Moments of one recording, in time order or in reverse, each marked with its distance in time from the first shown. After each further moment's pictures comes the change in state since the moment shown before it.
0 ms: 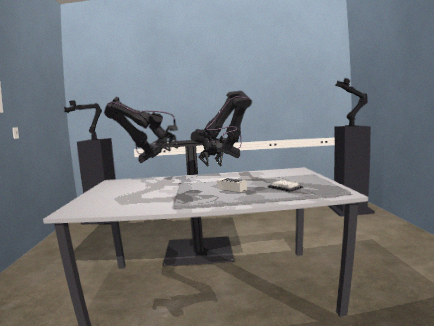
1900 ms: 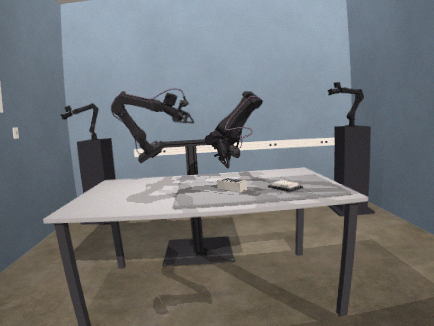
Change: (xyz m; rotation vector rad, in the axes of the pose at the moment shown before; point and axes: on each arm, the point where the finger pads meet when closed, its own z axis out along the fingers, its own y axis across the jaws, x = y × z) left arm -0.025 0.075 0.026 -0.274 0.246 -0.130; right arm -0.130 0.147 -0.078 0.105 -0.338 -0.031
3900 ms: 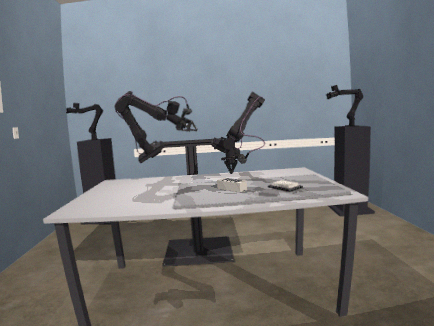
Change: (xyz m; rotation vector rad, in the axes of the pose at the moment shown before) left arm -0.005 0.010 0.037 0.046 0.304 0.040; right arm 0.034 0.004 0.043 0.002 -0.003 0.014
